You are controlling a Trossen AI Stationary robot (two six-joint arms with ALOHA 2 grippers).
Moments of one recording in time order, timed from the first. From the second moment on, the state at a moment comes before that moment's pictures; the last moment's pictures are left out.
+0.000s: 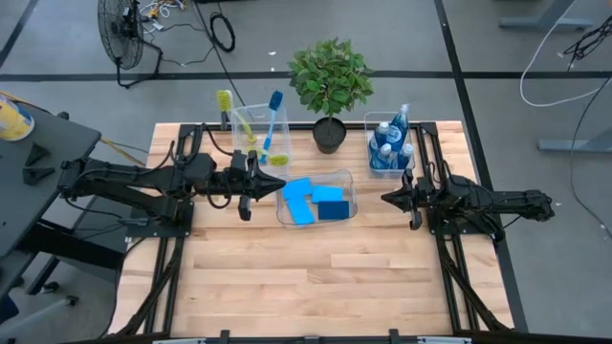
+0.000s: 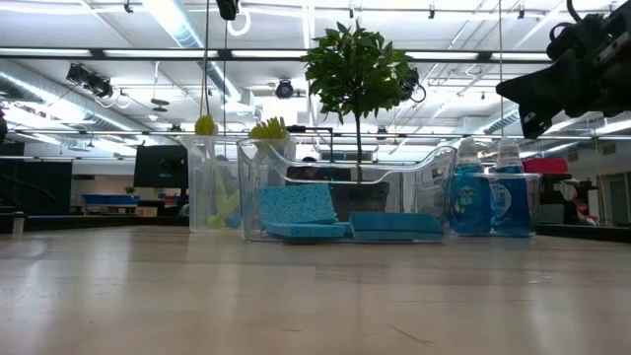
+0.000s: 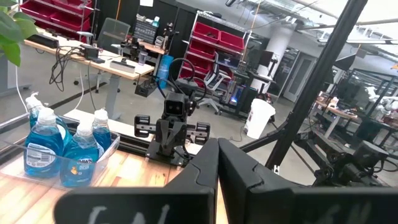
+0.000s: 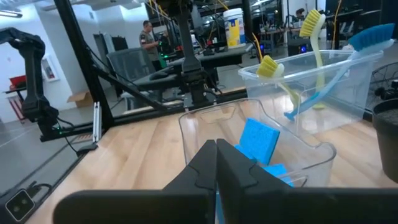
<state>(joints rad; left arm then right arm) -0.05 1.06 0.82 0.31 -0.06 -0.33 -0.02 0.01 0.02 0.01 -0.01 0.20</state>
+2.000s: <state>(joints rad) -0.05 0.76 0.55 0.40 -0.03 -0.04 -0.02 0.01 0.02 0.01 -0.01 0.20</state>
